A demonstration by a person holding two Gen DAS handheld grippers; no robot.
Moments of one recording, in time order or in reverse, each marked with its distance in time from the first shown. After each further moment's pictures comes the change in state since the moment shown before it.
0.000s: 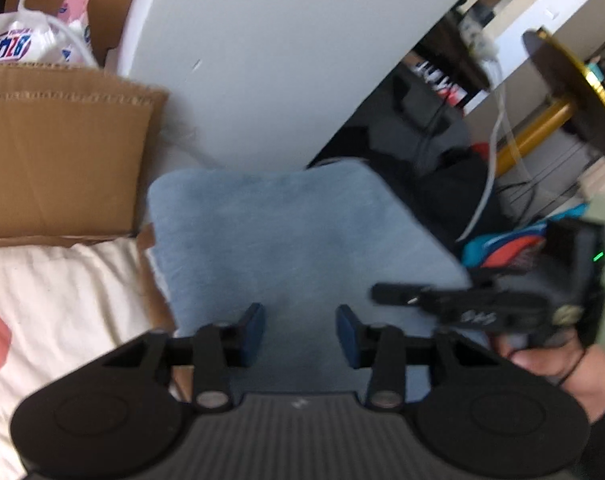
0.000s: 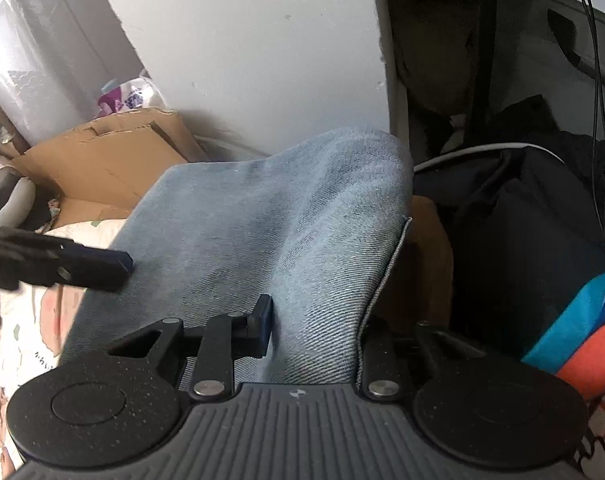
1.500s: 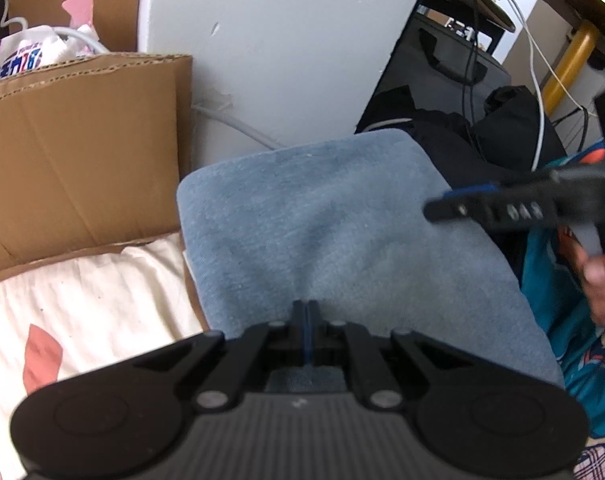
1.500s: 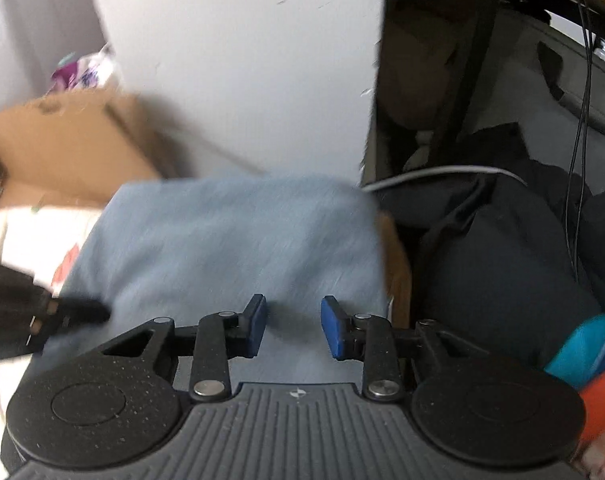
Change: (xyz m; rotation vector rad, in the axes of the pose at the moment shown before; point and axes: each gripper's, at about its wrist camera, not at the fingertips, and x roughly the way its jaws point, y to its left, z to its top) left arm 0.023 0.004 -0.027 0.159 -0.006 0.204; right arm 0.030 0.020 0.018 -0.073 -0.009 -0.205
